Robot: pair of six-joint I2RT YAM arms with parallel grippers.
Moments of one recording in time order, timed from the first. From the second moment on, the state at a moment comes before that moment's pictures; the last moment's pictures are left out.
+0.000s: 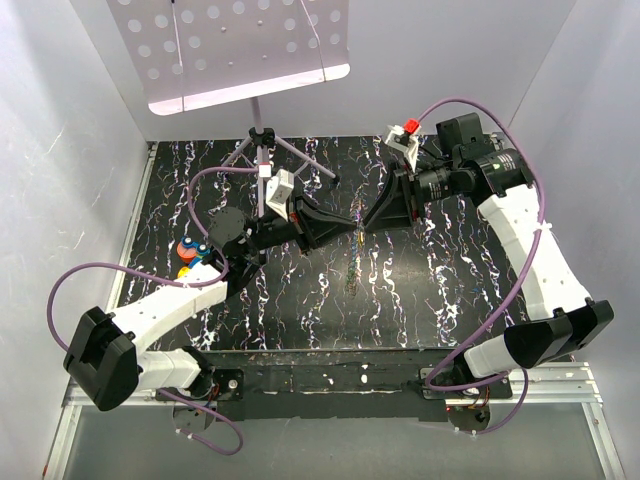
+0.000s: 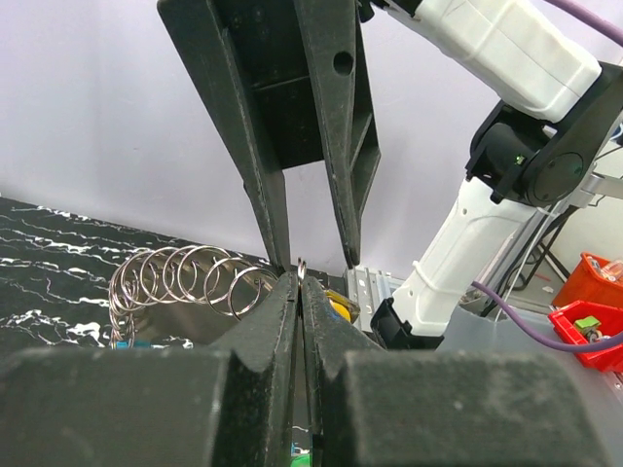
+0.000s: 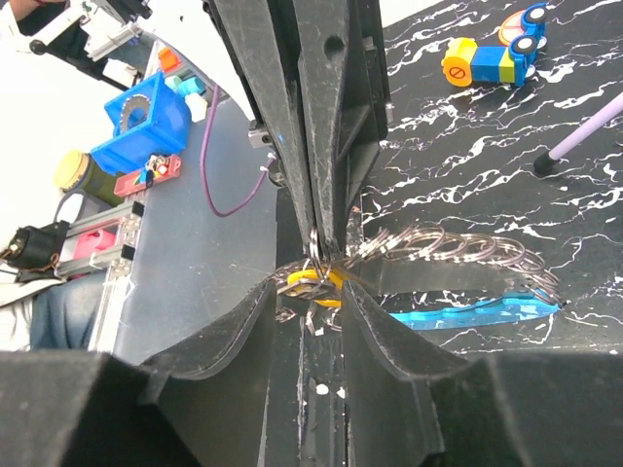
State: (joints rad) left arm -0.71 1.22 0.84 0.84 0.68 -0.53; right arm 0.38 1.45 1.74 -1.17 -1.29 -0.36
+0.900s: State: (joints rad) left arm -0.71 1.22 0.81 0.87 0.63 -0.52; right arm 0.38 1.44 1.64 -1.00 -1.28 -0.14
